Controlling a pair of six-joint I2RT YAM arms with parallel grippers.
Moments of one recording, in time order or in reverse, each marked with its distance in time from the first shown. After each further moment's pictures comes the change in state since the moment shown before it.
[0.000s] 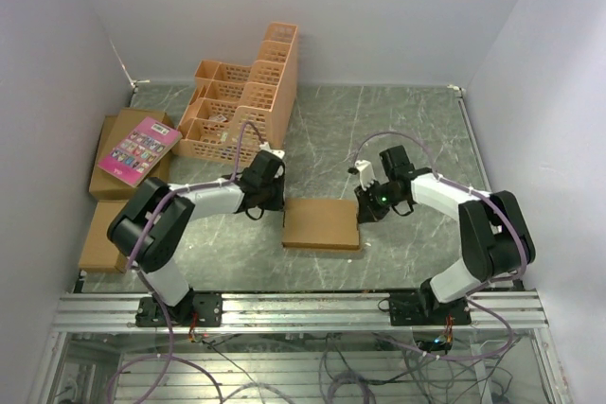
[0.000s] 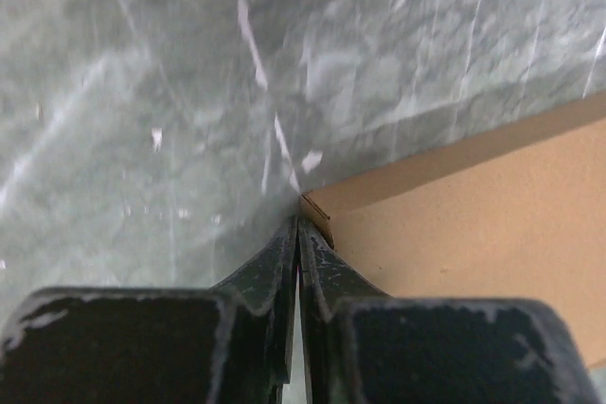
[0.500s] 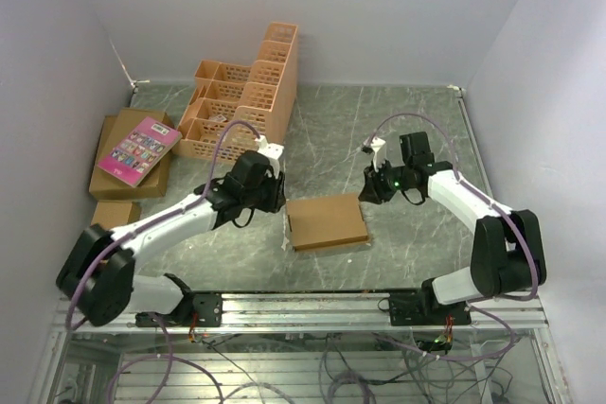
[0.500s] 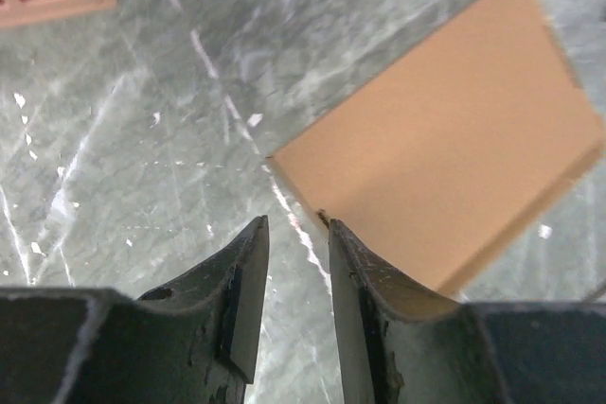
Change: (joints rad) left arm -0.043 -0.287 -0.021 -0.120 -0.024 0.154; right arm -0.107 -0.139 0.027 0.025 -0.098 -0.031
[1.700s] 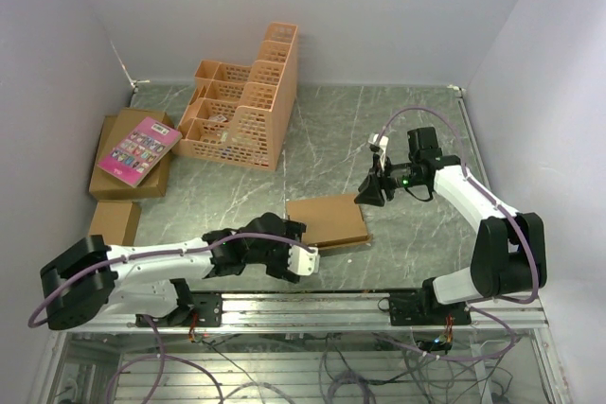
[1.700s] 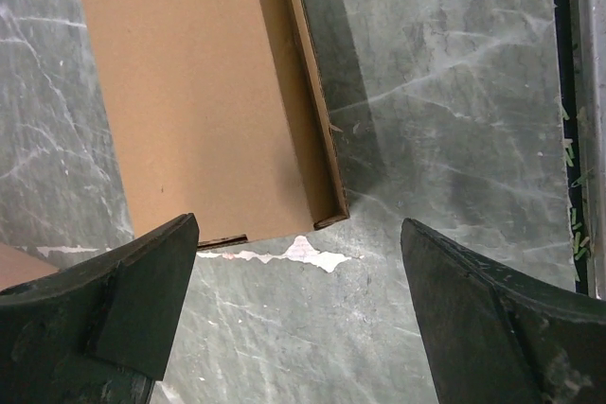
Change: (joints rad) left arm -0.422 -0.217 -0.301 0.173 0.072 1.076; right arm -0.053 -0.006 0.082 -0.141 -0.331 -0.218
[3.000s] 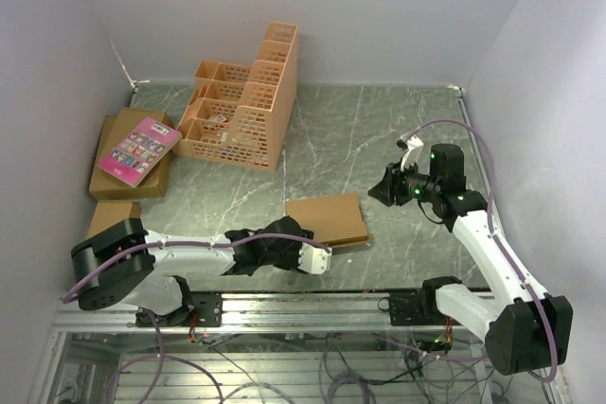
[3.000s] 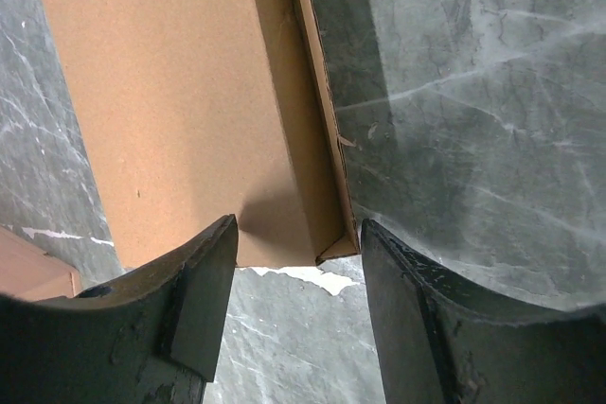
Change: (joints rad) left arm -0.046 0.223 0.052 0.075 -0.152 -0.030; right arm -0.002 -0.421 -0.203 0.182 0.360 0.586
